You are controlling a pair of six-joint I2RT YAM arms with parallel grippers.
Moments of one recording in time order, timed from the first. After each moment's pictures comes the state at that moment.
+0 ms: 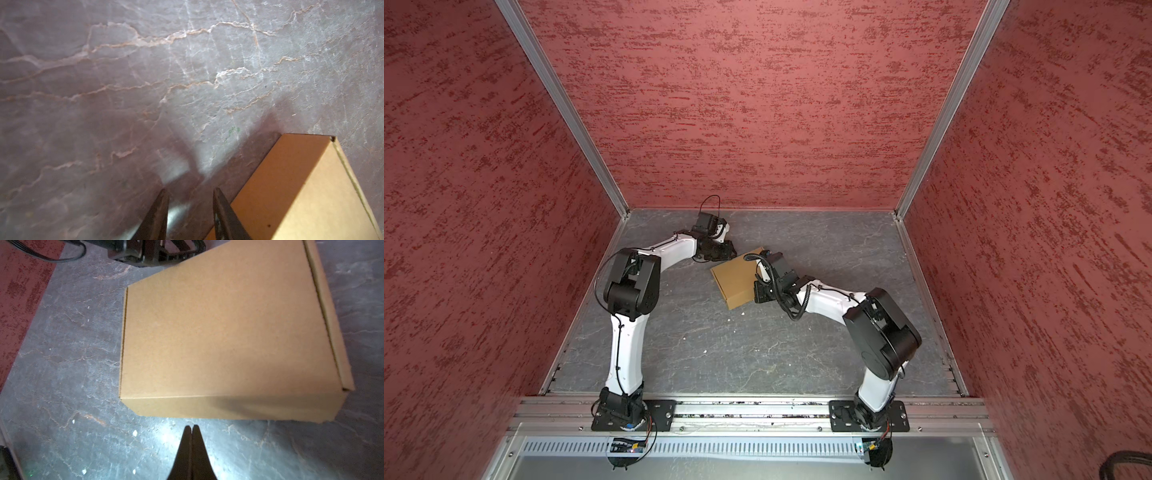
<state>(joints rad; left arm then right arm) -0.30 2.23 1.63 -0.41 0.26 -0.26 0.68 1.71 1.02 -0.12 -0.16 0.45</state>
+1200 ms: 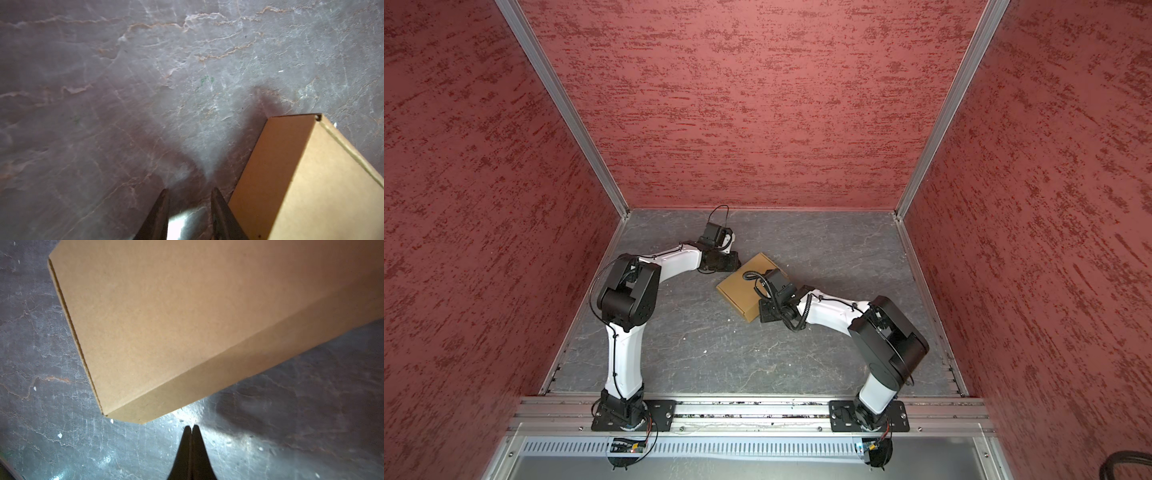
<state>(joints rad) -0.38 2.12 1.46 -0.34 0.18 -0.30 0.74 1.68 0.94 -0.29 -0.10 0.55</state>
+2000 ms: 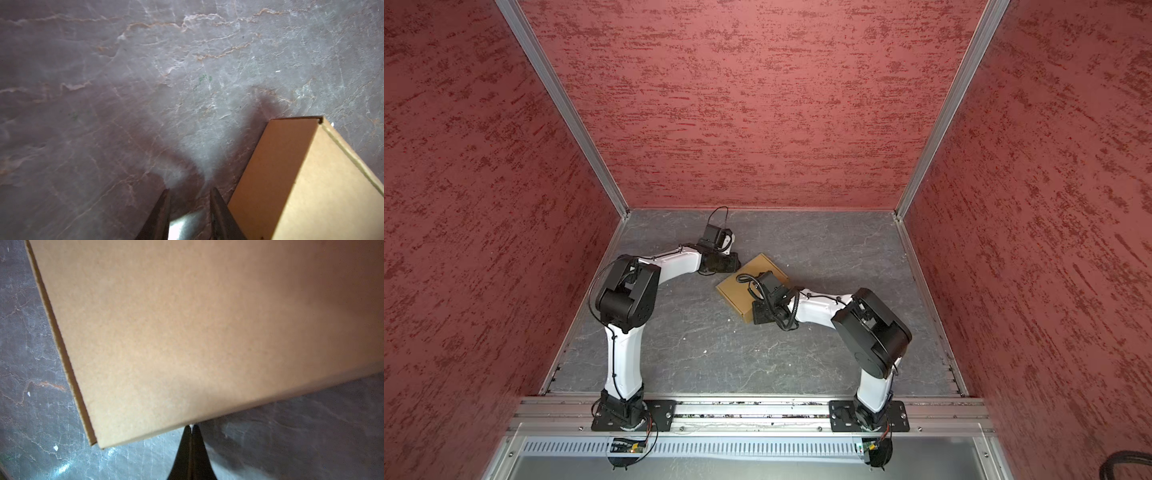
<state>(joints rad) -0.39 2.11 1.41 -0.29 0.18 -0.31 0.76 1.78 0.97 -0.23 -0.14 0.57</state>
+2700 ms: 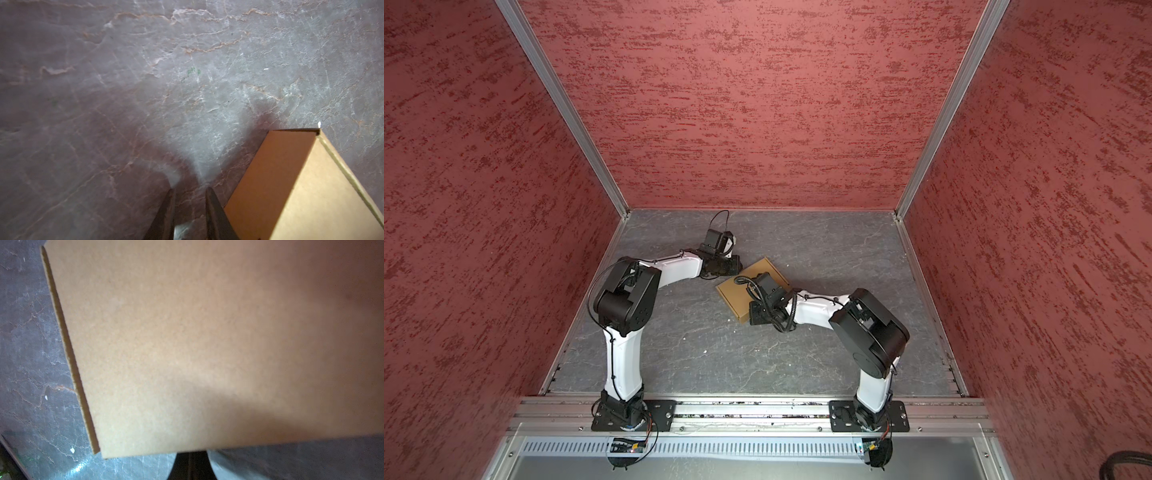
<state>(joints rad) -0.42 2.07 1.33 -0.19 0.17 -0.38 0.77 1.79 0.97 -0.18 -0.14 0.65</state>
